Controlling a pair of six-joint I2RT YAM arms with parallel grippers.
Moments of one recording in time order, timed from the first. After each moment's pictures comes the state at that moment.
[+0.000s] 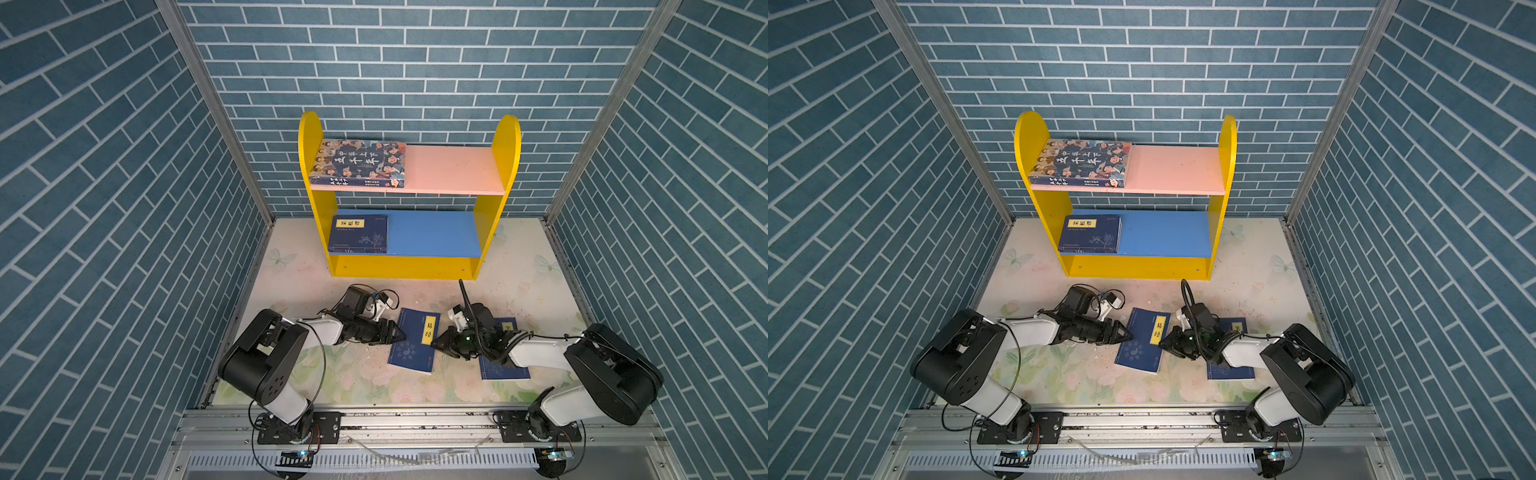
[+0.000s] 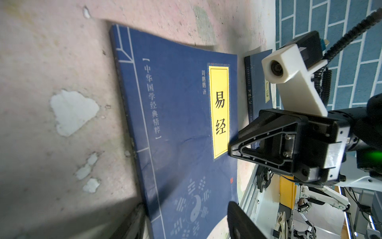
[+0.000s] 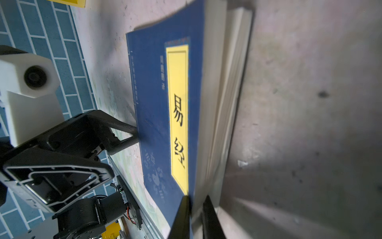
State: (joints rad) left arm -0.49 1.59 0.58 0.04 0.77 -0.47; right arm 0.72 1.45 0.40 0.26 -0.50 1.02
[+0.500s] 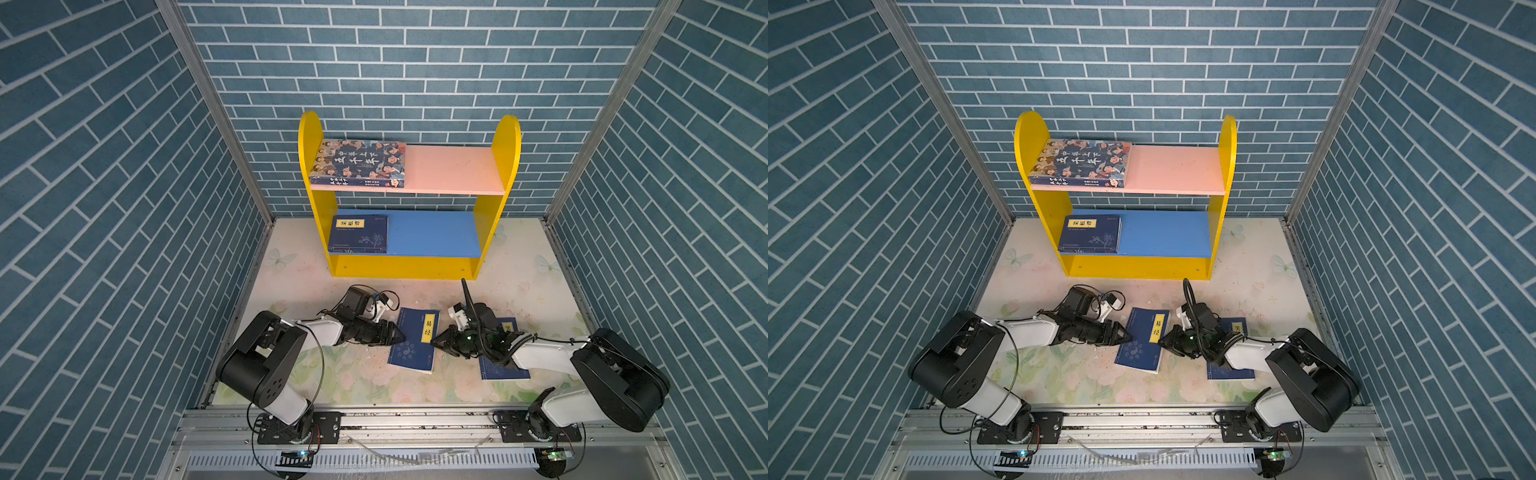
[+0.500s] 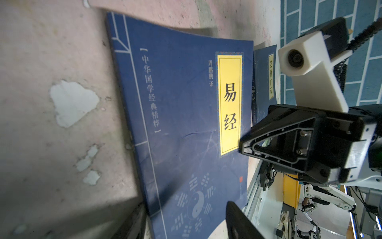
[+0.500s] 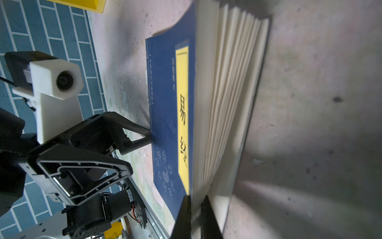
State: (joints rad) left arm -0.50 1.57 0.58 0.01 0.75 -0.46; right arm 0.72 1.42 0.39 0.27 -0.49 1.02
